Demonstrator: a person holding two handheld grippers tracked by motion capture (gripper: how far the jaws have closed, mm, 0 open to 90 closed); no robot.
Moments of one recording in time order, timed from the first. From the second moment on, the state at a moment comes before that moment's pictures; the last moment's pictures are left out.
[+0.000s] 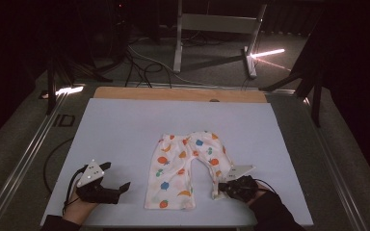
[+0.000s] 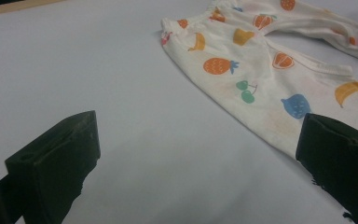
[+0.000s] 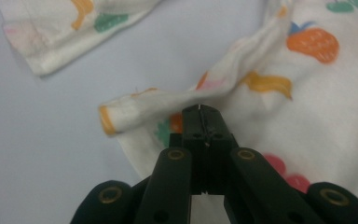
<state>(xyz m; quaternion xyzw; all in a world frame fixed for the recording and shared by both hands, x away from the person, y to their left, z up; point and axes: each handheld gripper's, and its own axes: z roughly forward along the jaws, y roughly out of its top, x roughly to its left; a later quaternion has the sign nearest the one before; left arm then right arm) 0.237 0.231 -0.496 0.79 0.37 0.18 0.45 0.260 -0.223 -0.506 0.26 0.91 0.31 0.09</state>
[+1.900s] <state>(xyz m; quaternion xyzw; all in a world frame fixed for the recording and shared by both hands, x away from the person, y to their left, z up) 0.236 0.229 -0.497 0.80 0.36 0.17 0.46 0.225 -0.169 -0.499 0.12 0.93 0.34 0.03</state>
